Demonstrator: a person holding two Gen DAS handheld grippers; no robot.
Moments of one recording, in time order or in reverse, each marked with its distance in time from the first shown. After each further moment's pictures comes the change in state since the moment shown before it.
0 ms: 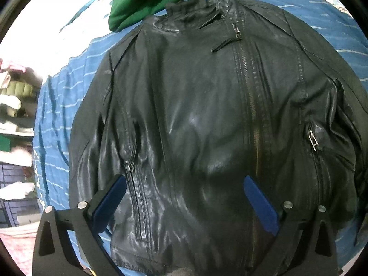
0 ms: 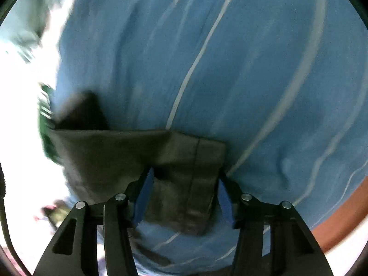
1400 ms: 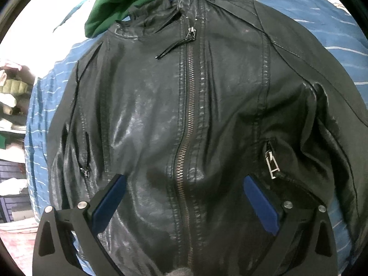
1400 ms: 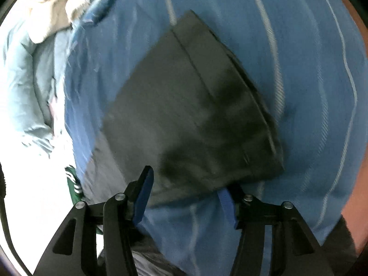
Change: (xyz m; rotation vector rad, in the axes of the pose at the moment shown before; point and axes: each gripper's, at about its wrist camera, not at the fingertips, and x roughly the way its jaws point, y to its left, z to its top) left arm 0.007 -0.073 0.021 -0.034 0.014 -0.042; right arm 0.015 -0.016 -0.088 0.498 -0.378 0.333
